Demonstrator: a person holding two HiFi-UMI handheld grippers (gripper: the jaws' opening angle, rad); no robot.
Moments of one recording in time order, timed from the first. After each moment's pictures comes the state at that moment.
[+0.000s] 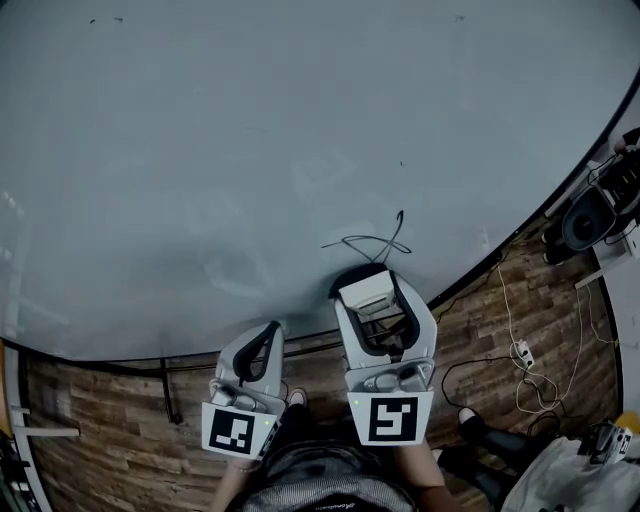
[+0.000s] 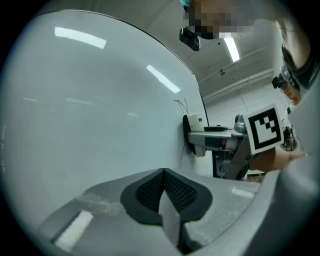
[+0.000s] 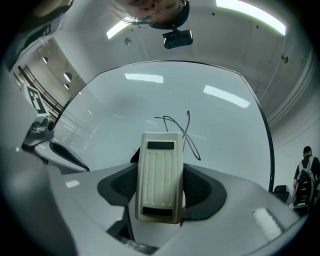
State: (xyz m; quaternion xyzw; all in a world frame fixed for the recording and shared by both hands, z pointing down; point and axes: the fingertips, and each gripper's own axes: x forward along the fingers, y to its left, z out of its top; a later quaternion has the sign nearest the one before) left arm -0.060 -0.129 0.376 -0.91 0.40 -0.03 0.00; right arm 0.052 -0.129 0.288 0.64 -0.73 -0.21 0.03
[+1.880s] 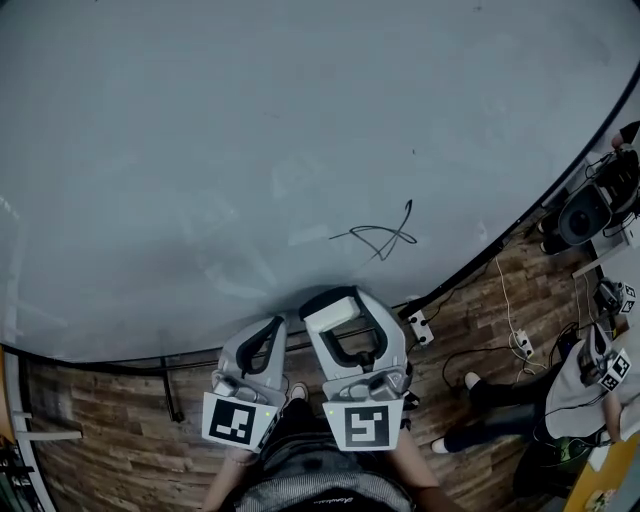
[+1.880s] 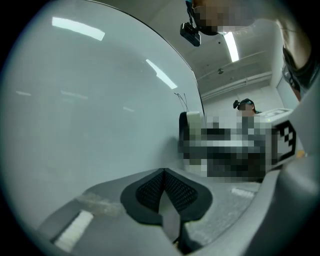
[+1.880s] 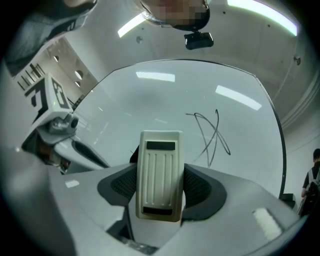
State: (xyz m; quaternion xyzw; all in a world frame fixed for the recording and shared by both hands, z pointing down) left arm -0.081 -0.167 0.392 -0.93 0.37 -0.05 -0.02; right arm -0.017 -0.157 0.328 0.62 -0.76 -0.20 0.07
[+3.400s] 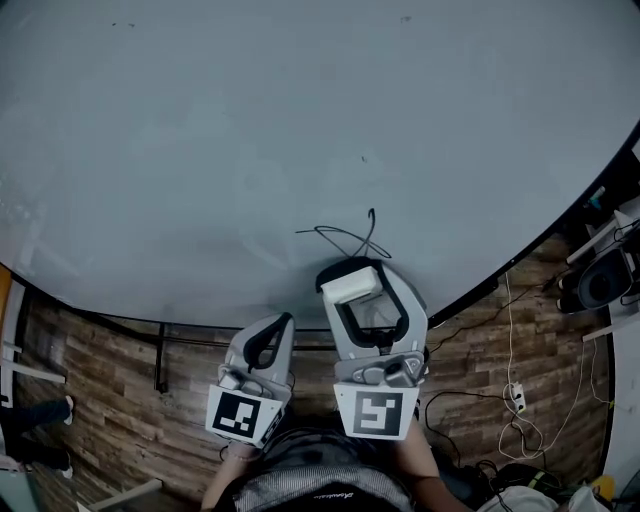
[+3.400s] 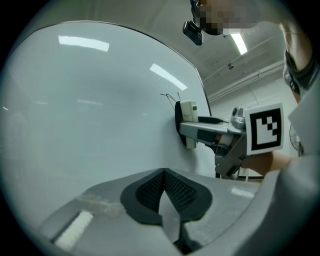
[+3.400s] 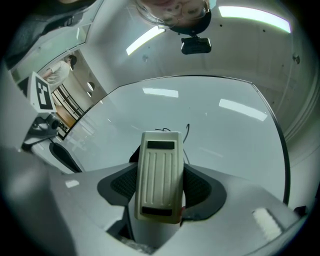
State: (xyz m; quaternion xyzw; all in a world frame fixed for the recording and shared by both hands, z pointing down) left arm -0.031 -0.148 0.378 -0.89 0.46 -0.03 0.00; right arm 0.044 -0.162 0.269 0.56 -0.78 -0.28 0.02
